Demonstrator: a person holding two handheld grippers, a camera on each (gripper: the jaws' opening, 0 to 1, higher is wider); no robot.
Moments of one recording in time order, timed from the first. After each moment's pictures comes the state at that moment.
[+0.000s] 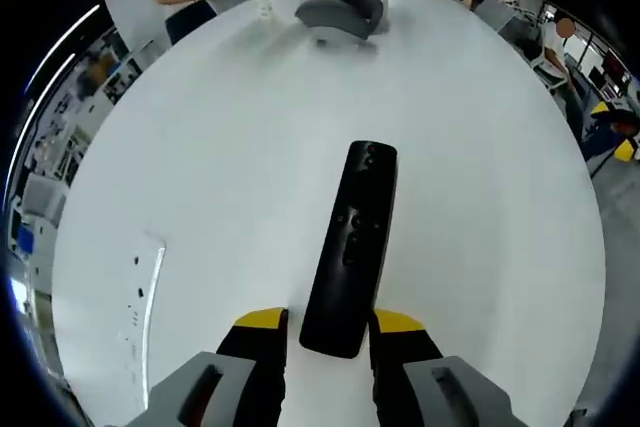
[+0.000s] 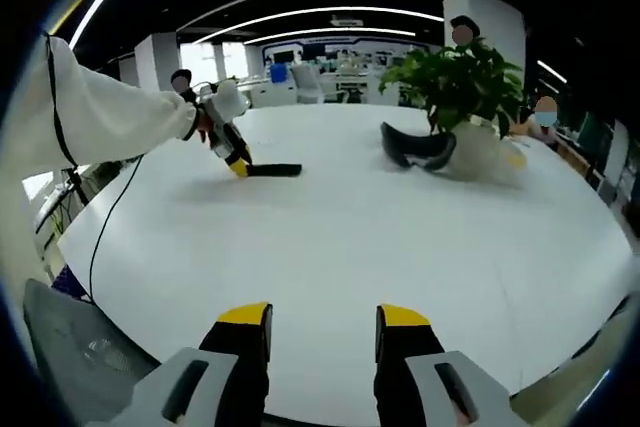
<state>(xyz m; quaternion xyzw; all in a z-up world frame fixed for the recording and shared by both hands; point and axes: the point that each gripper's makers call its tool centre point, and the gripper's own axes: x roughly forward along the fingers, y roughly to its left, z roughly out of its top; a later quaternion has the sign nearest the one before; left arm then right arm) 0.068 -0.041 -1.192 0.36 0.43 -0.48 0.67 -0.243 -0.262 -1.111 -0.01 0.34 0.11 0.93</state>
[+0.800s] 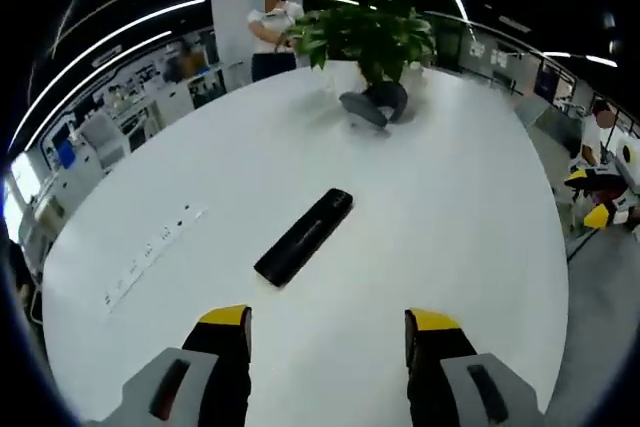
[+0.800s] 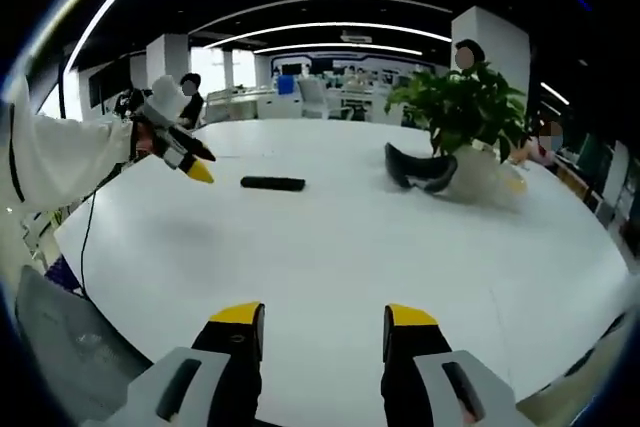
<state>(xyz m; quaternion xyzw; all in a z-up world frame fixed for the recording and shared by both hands) -0.040 -0.007 -1.115 0.19 0.35 -0.40 0.82 -0.240 -0.261 -1.099 -0.04 0.30 0.11 0.95</state>
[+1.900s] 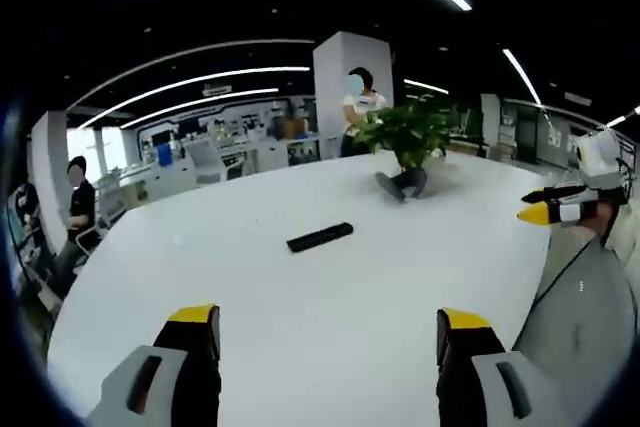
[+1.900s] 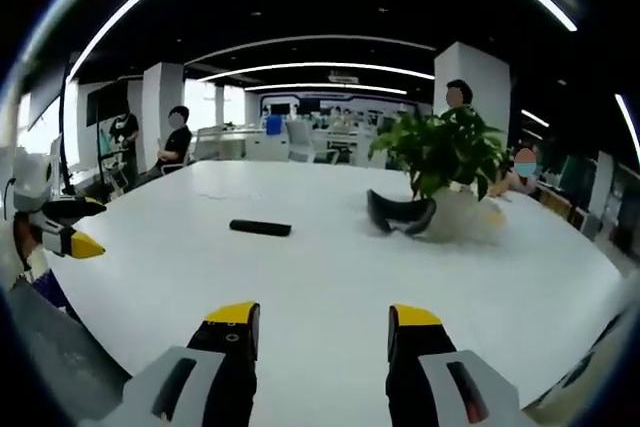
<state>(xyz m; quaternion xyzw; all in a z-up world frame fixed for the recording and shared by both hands) -0.219 0.041 -1.065 0.07 0.20 -0.23 0.95 -0.234 -0.267 -1.062 -0.04 0.20 0.09 0.97</state>
